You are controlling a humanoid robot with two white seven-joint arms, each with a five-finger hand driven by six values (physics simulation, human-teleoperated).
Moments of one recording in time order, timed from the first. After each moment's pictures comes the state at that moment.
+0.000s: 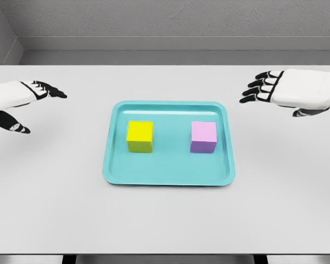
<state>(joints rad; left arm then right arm) -0.59 1.06 -0.60 -1.42 -0.10 -0.61 -0.49 -0.71 -1.08 0.58 -1.73 0.32 -0.61 0.61</state>
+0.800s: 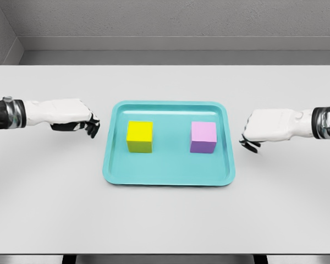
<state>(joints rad) -0.72 0.80 -0.77 -1.34 -0.24 -0.61 -0.61 -0.75 -0.97 0.84 -1.66 0.45 -0.61 0.61</state>
